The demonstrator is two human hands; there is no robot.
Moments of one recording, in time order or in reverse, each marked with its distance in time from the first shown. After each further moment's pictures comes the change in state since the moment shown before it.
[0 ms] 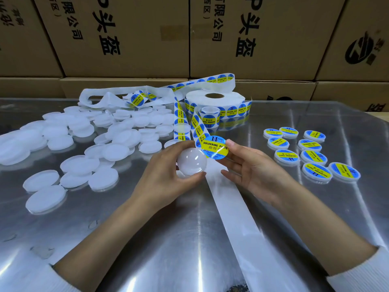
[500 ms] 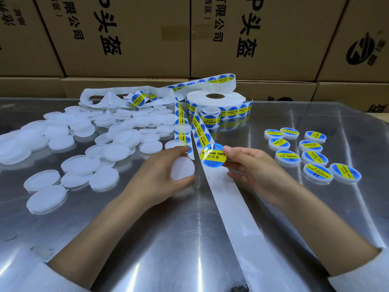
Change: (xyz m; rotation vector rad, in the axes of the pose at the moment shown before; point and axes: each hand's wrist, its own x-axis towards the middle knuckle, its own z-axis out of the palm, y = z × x) left_hand 0.003 -0.018 -0.011 0.266 -0.170 -0.038; right_hand -0.001 0.000 -0.001 -0.213 0.081 -0.015
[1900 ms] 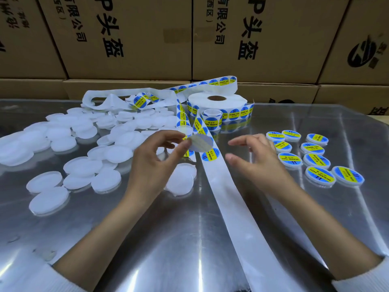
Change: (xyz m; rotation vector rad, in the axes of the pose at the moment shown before) left_hand 0.006 0.019 -0.010 -0.540 0.458 -0.009; right_hand 0.006 0.000 -0.008 -0.796 0.299 -0.436
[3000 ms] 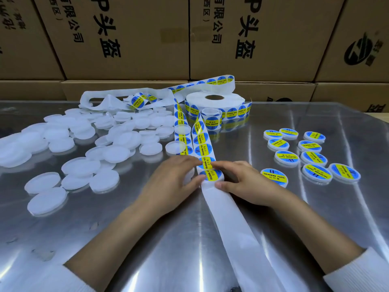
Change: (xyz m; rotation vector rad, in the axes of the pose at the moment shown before) left_hand -0.014 -0.027 0.015 0.521 -0.484 0.200; right_hand -0.002 0.031 0.019 -0.211 -0.427 0.018
